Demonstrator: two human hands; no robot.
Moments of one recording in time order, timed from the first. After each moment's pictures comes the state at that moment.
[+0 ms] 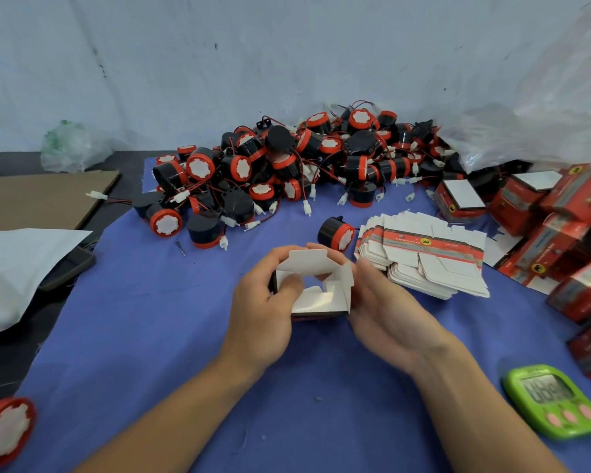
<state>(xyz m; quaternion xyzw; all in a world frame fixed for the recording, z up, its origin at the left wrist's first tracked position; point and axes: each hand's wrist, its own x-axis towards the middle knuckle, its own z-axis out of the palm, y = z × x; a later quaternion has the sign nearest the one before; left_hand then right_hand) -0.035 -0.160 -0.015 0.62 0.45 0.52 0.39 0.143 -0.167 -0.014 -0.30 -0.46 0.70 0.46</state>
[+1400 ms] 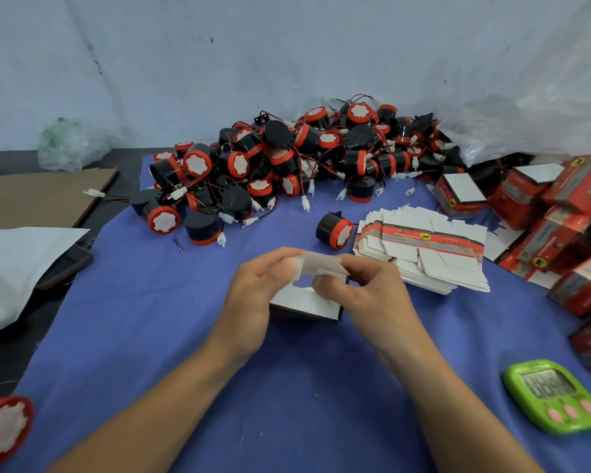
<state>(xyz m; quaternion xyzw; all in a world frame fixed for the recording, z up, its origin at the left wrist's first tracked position) -0.046 -0.153 -0.008 0.63 0.38 0.48 0.47 0.128 -0.172 -0.011 -0.52 -0.56 0.40 0.49</state>
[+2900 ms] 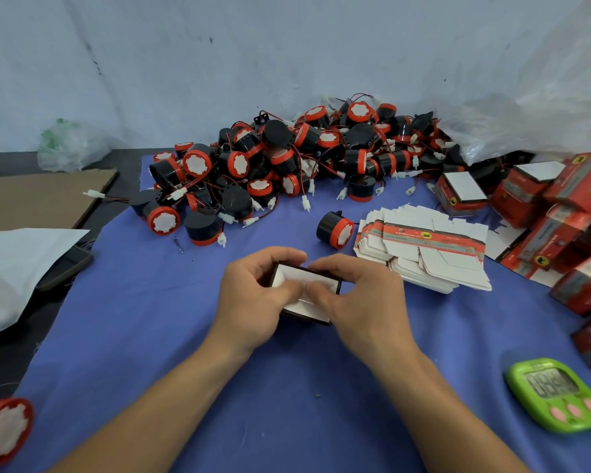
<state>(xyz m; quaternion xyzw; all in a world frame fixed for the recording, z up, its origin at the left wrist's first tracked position) -0.047 -0.146 -0.020 0.60 0.45 0.51 0.42 0.117 -0.174 -0.016 -0.60 -0.63 0.22 0.45</state>
